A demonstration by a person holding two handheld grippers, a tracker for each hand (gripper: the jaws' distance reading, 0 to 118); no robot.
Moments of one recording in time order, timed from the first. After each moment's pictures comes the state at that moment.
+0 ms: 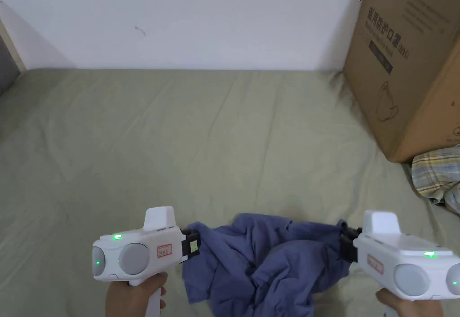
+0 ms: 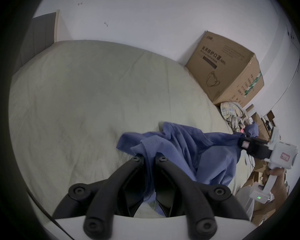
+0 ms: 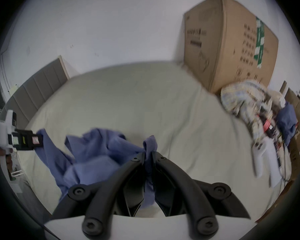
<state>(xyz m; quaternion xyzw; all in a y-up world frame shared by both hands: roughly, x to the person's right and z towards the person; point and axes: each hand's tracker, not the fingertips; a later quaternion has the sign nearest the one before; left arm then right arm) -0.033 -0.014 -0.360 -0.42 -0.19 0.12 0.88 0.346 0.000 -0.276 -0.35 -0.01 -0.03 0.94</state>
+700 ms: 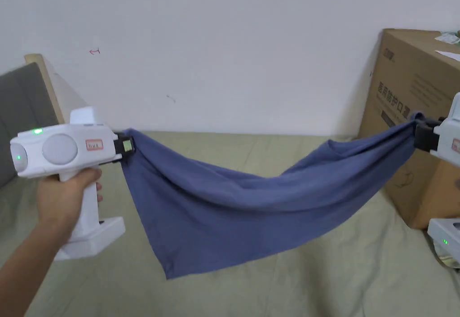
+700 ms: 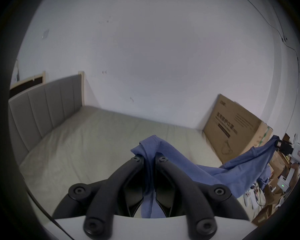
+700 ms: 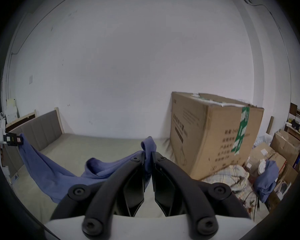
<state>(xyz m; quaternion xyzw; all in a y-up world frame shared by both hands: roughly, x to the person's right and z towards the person) -0.160 0.232 -0.464 -0.22 -0.08 0.10 0.97 0.392 0.258 -0.355 -0.13 -0.05 0.00 0.99</state>
